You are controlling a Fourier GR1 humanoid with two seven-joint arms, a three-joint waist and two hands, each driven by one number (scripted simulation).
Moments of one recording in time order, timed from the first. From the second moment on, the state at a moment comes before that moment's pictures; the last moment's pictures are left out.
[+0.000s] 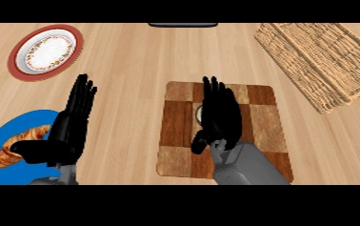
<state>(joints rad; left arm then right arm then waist) -0.01 0.21 -0.16 -1.66 0.17 0.26 -0.03 -0.44 -0.01 0.55 -1.54 0.89 0.18 1.08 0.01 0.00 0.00</state>
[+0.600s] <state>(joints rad) -0.03 0.18 -0.12 -1.64 0.15 0.23 -0.02 -0.43 -0.01 0.52 -1.46 0.86 0.16 1.05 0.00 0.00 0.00</state>
